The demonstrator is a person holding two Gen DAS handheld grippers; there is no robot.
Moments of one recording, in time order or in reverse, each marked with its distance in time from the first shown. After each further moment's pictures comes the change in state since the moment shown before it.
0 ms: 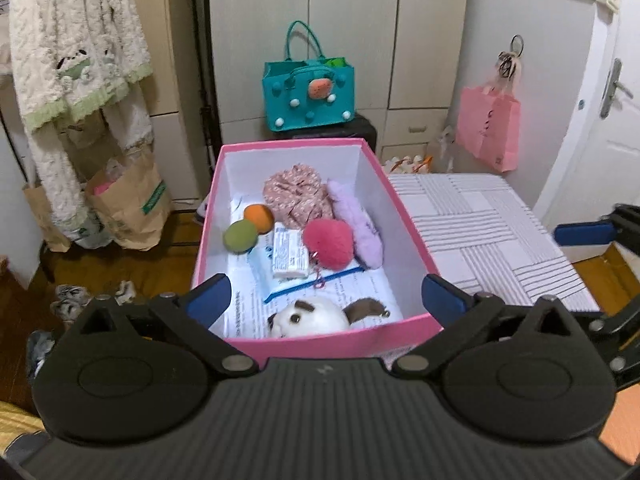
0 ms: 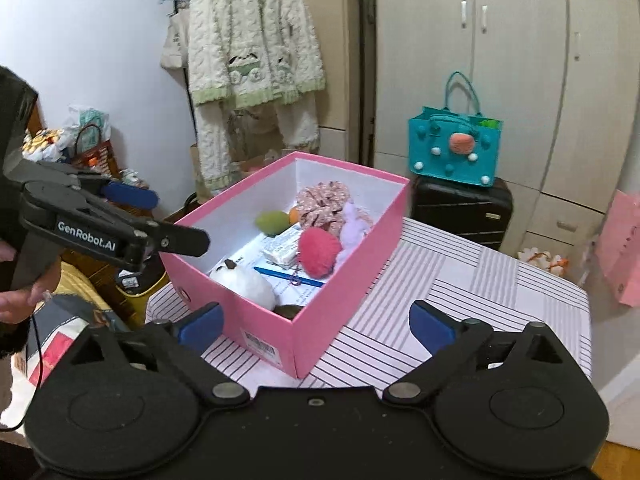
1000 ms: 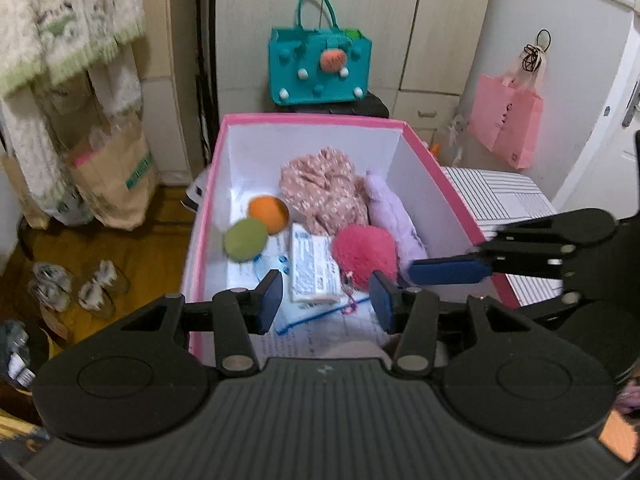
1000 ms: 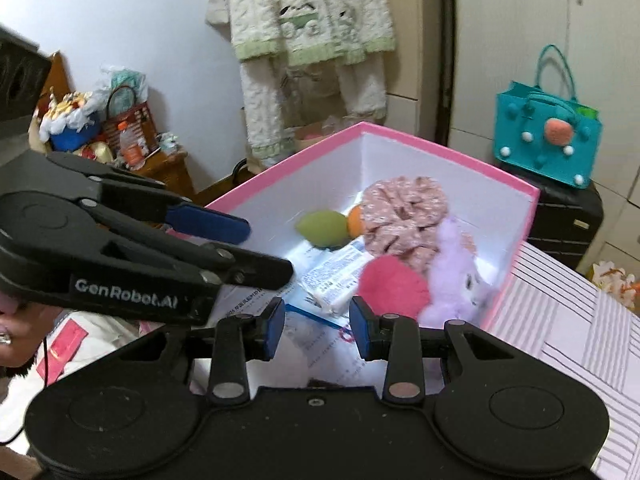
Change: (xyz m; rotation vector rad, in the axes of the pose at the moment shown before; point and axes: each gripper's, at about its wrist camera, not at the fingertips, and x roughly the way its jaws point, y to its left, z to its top) left arm 0.094 0.050 0.017 -0.071 0.093 -0.043; right arm 0.145 0.024 0.045 -0.075 0.108 0.192
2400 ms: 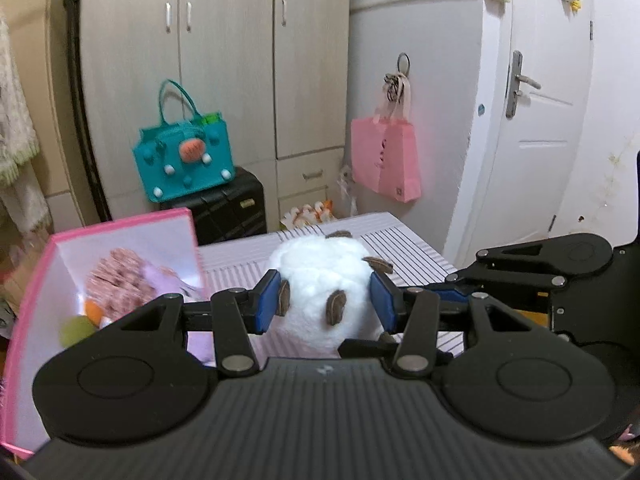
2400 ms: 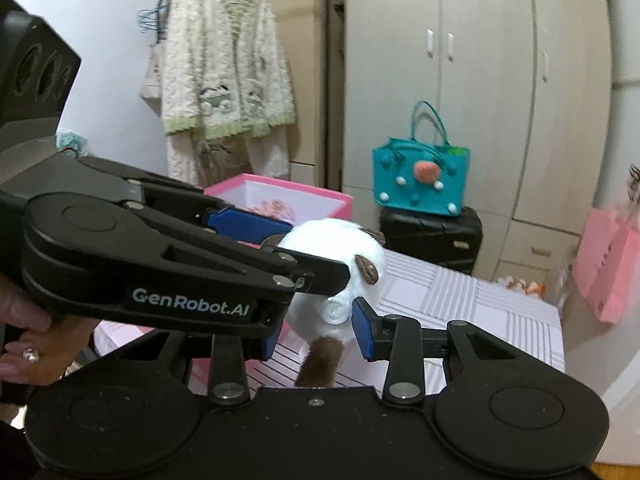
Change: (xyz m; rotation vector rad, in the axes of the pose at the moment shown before) left arm -0.027 -0.186 -0.020 0.256 -0.233 -0.183; right arm -0.131 -0.037 -0.088 0.035 -0.254 -0.257
